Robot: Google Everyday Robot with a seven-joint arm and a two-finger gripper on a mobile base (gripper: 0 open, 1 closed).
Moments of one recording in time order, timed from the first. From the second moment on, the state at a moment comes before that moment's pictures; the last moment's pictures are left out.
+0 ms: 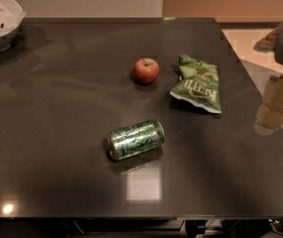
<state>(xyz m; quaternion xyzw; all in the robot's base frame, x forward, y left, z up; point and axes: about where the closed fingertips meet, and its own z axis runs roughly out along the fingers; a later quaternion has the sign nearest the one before) 0.438 -0.217 0.976 -0.60 0.78 -0.03 0.16</state>
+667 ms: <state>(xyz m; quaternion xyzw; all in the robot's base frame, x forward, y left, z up) 0.443 -0.208 0.974 -0.62 0.77 -0.03 0.16</state>
